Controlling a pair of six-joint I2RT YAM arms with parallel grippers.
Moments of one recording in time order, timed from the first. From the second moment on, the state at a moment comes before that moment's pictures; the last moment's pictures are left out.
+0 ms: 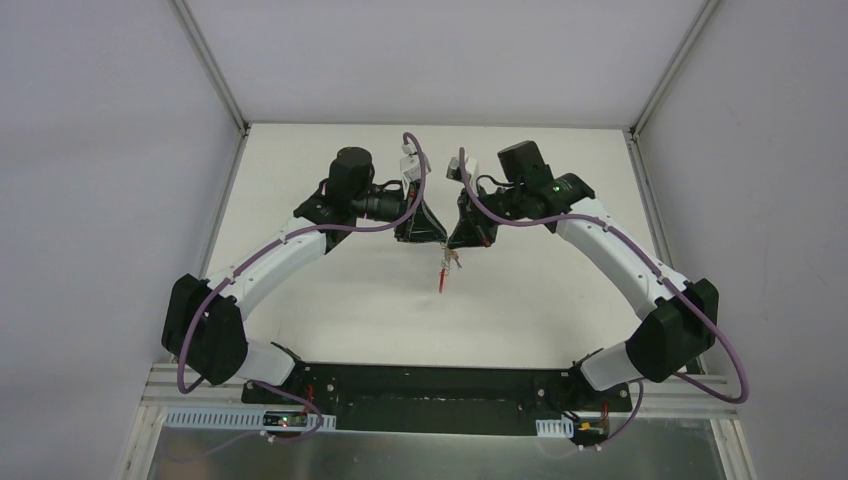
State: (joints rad) left arm -0.54 1.40 1.08 0.00 0.99 -0.19; right arm 0.57 1.47 1.37 -0.78 -0.81 -0.27
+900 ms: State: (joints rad) left arm -0.54 1.41 1.07 0.02 1.00 -0.19; right arm 0.54 1.47 1.37 -0.75 -0.88 -0.23
